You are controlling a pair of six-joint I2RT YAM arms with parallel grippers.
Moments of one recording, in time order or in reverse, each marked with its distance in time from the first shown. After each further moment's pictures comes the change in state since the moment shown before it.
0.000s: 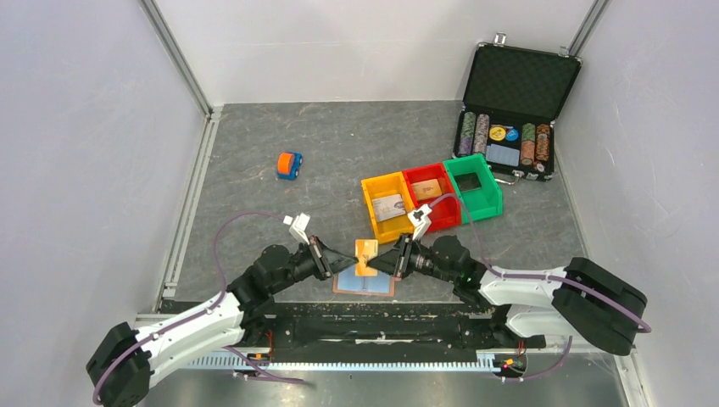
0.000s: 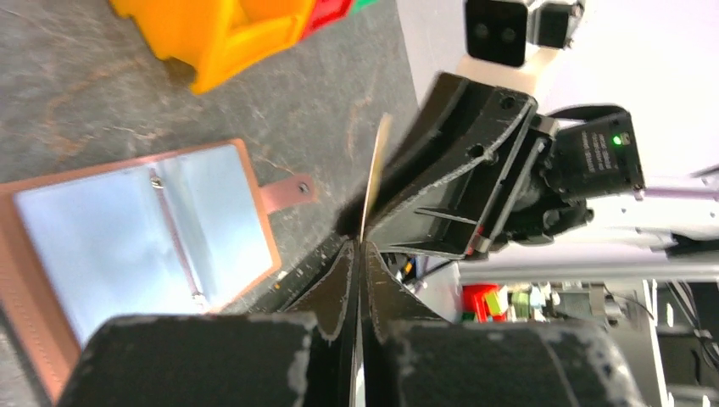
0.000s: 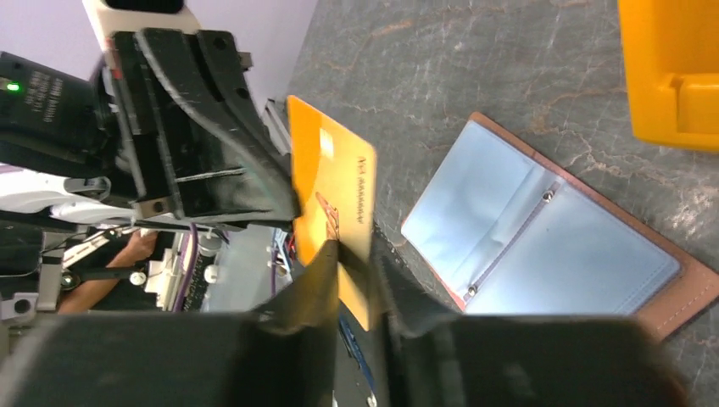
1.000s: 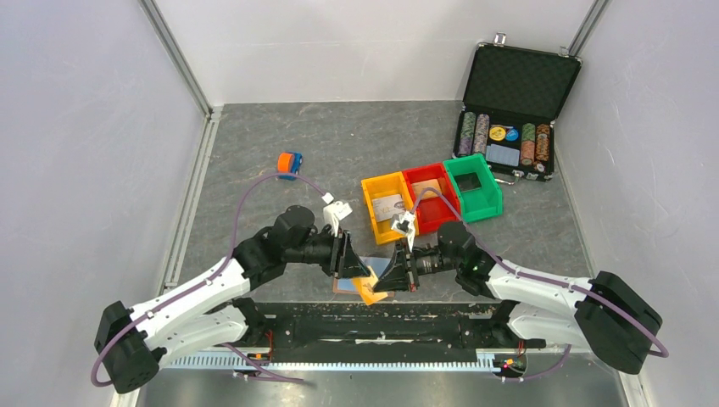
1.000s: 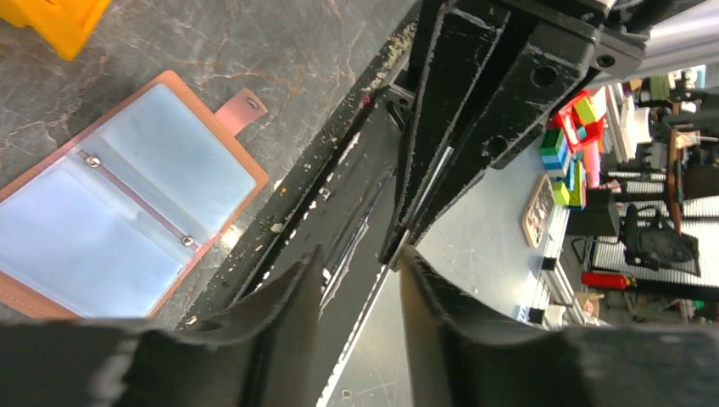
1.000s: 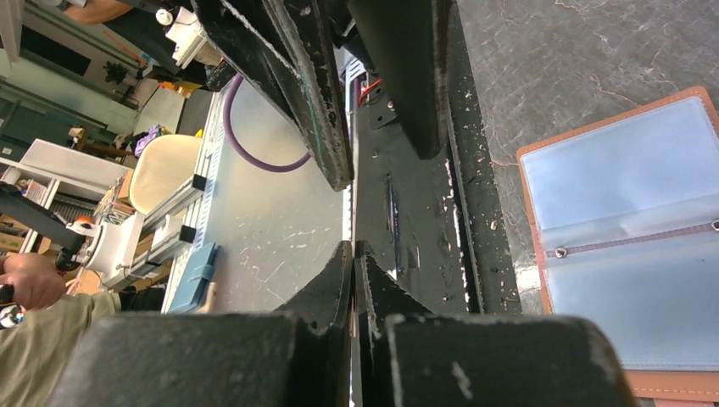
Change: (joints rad) left arm 0.006 0.235 0.496 -0.606 0.337 0.496; right arm -0.111 -0.115 0.100 -0.234 -0.640 -0.375
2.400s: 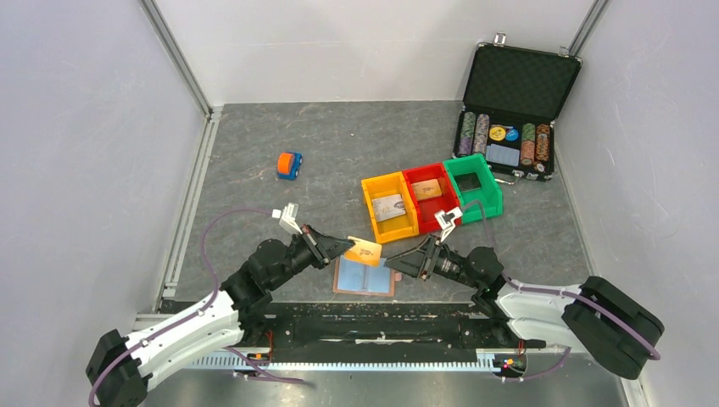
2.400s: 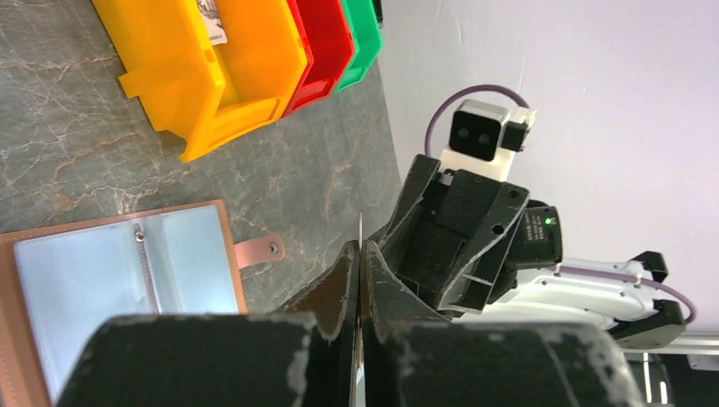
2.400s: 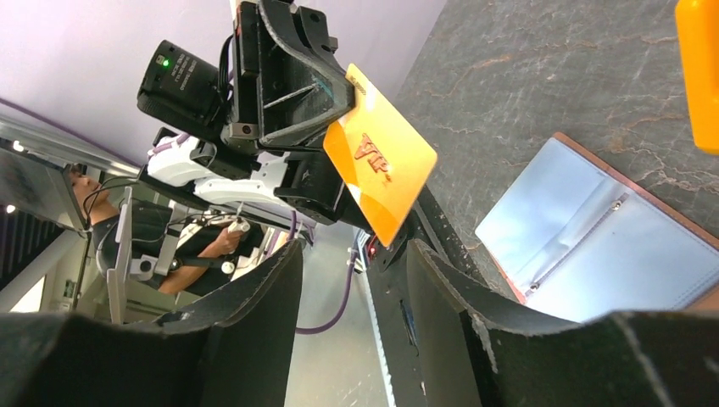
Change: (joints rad) left arm -0.004 -0.292 -0.383 0.465 -0.500 -0.529; right arm -0.057 -0.028 -0.315 0.594 0.439 0.517
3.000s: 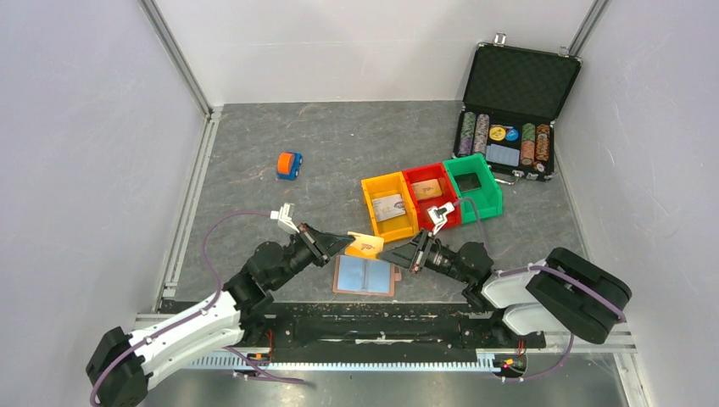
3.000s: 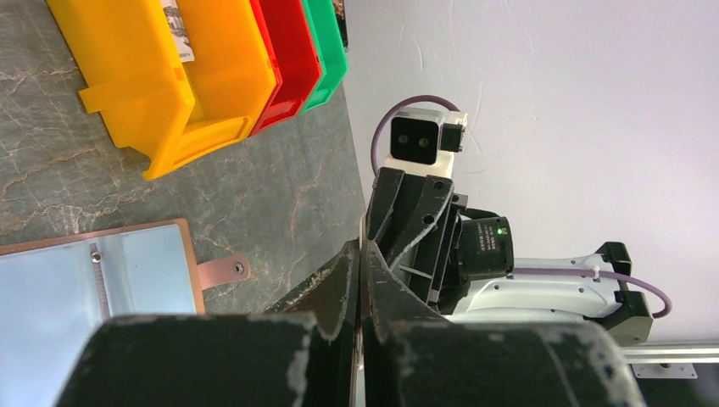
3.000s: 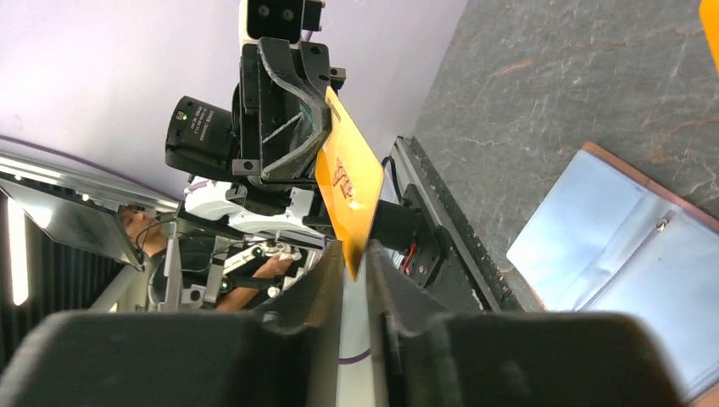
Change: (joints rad) left arm 0.000 0.027 -0.043 0.153 -0.032 -0.098; right arm 0.013 0.251 0.050 0.205 0.035 0.138
